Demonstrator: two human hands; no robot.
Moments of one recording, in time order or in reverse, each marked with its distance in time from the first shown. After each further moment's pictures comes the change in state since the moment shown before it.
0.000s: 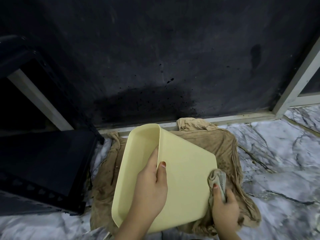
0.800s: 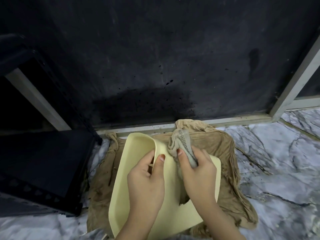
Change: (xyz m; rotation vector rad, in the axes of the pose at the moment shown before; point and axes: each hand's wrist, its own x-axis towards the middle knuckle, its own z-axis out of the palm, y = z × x) left_hand 0.001 0.014 0.002 -0.136 0.300 0.030; right_hand -0.054 -0.127 0.027 0.037 -0.205 -0.623
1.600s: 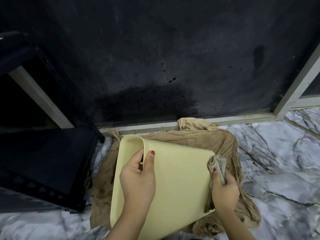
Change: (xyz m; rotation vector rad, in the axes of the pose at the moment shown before) left_hand 0.013 -0.020 -0.009 -0.073 0.099 -0.100; right_hand -0.003 0.130 -0.024 -0.153 0.215 0.427
